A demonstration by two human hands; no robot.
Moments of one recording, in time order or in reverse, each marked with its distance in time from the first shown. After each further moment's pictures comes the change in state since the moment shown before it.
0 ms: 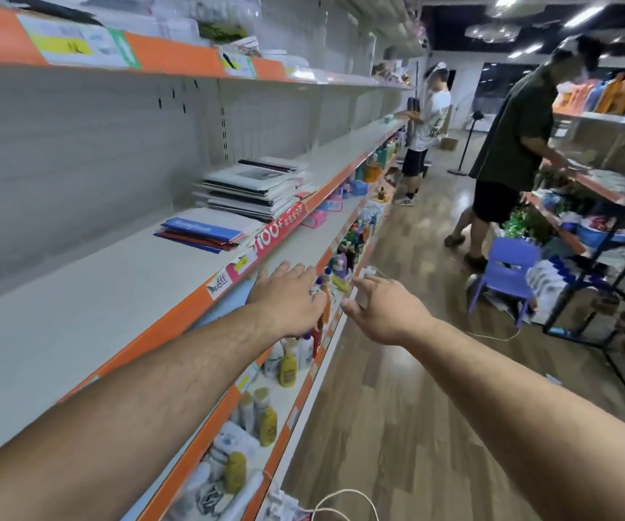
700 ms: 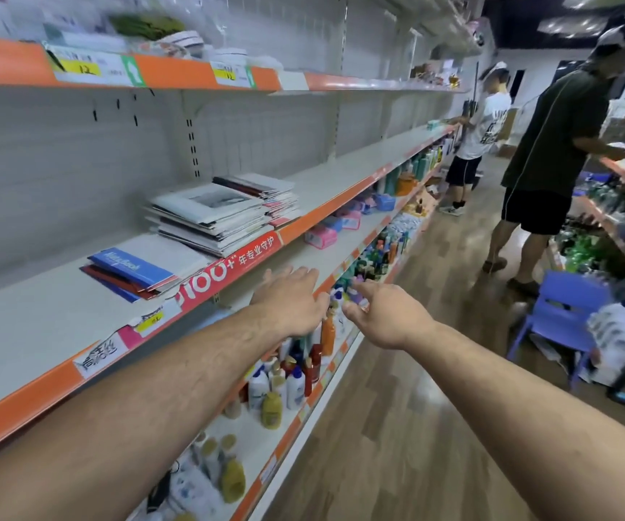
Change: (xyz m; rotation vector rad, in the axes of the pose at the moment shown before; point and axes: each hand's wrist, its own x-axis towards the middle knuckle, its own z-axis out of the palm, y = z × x) left_hand 0.237 0.093 0.009 -0.008 0.003 -0.161; right_hand 0.198 0.179 -0.032 0.079 -0.068 -0.182
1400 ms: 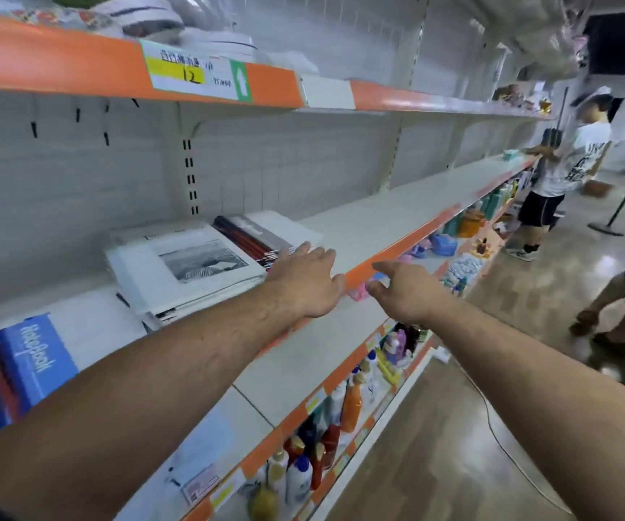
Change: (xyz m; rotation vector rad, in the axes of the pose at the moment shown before) left_hand 0.309 -0.076 -0.026 0.130 0.163 -0.092; right_hand 0.339 0.064 -0.050 0.024 0.028 -0.088
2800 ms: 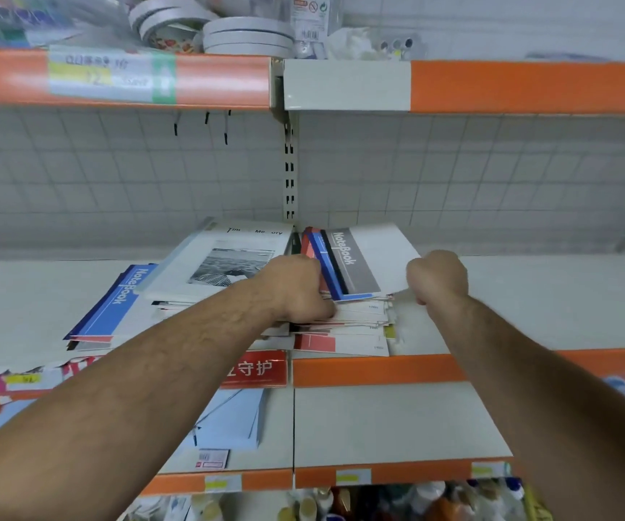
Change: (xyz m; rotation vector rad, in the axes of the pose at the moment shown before) left_hand 0.079 -0.022 -0.008 0.047 -0.125 -0.778; right_hand 0.281 -0.009 0.039 0.804 -0.151 -0.070
